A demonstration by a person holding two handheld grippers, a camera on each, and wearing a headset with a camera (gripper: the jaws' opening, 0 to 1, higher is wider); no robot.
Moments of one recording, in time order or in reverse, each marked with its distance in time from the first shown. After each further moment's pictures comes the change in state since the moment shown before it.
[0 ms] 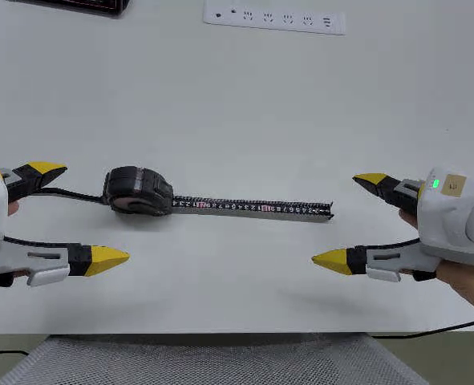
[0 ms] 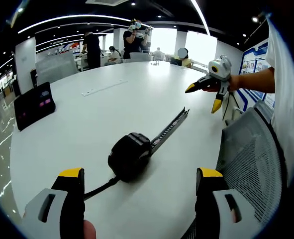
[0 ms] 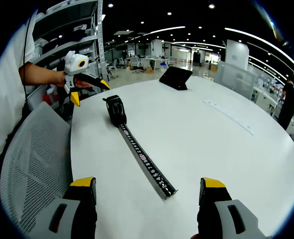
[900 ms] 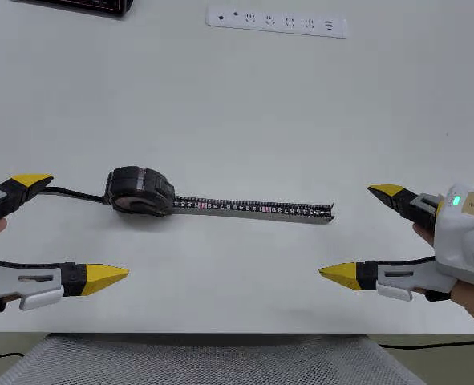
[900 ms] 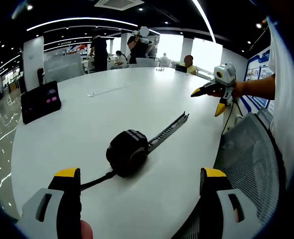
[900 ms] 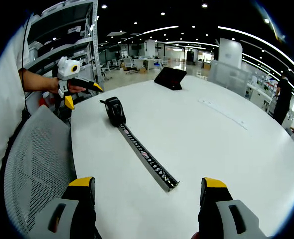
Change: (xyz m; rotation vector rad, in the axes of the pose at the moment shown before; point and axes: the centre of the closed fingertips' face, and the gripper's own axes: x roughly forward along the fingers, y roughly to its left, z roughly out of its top) left arm -0.013 -0.008 -0.009 -0.046 -0.045 0.035; right arm -0.016 0.008 -0.003 0.047 0.003 -0.039
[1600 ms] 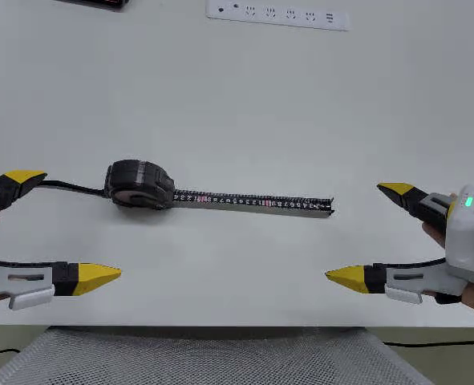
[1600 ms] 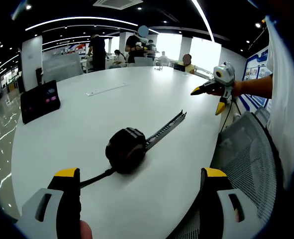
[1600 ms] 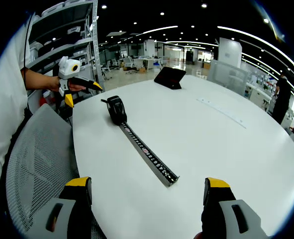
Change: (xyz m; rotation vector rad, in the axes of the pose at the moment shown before) left arm -0.007 -0.003 -0.002 0.005 0.009 -0.017; right arm -0.009 0.003 -0.007 -0.004 -0.005 -0.002
